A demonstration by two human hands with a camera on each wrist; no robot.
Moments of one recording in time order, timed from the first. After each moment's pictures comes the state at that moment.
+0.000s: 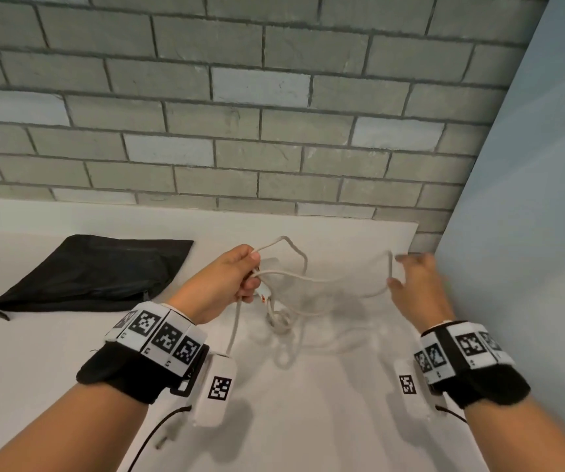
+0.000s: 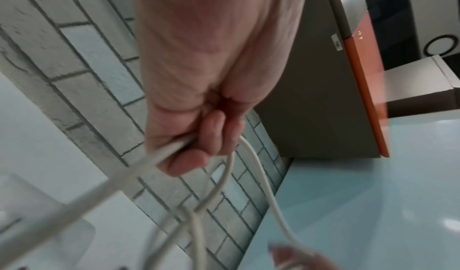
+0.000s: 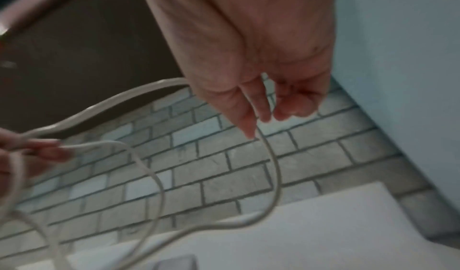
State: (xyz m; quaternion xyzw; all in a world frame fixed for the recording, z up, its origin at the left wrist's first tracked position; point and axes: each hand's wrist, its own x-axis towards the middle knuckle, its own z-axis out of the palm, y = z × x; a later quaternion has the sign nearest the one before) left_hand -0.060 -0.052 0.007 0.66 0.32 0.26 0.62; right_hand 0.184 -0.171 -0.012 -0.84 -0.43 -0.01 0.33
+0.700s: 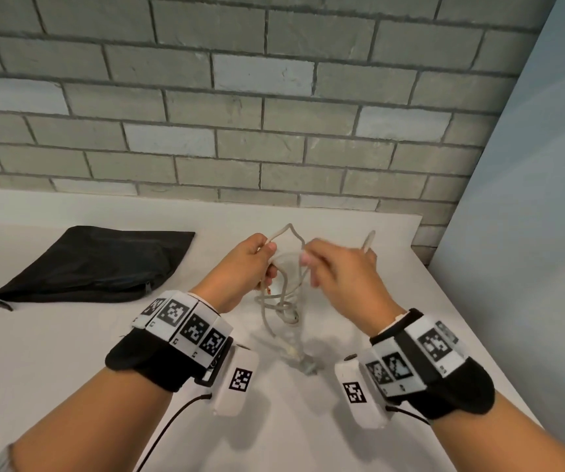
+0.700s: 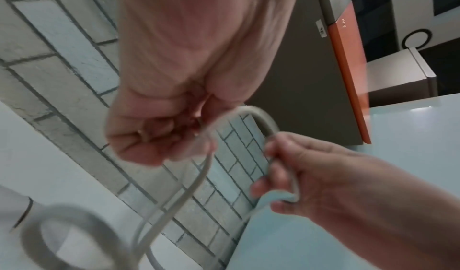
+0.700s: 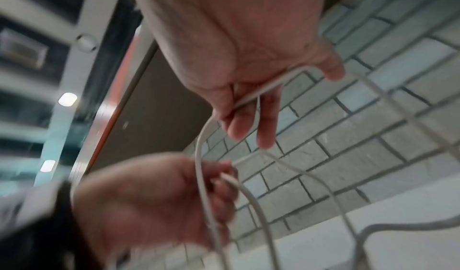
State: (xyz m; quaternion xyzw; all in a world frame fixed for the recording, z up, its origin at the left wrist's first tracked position) left_hand -0.038 -0.054 0.002 0.69 0.37 0.29 0.55; right_hand 0.087 -0.154 0.018 -0.68 -0.66 0.00 0.33
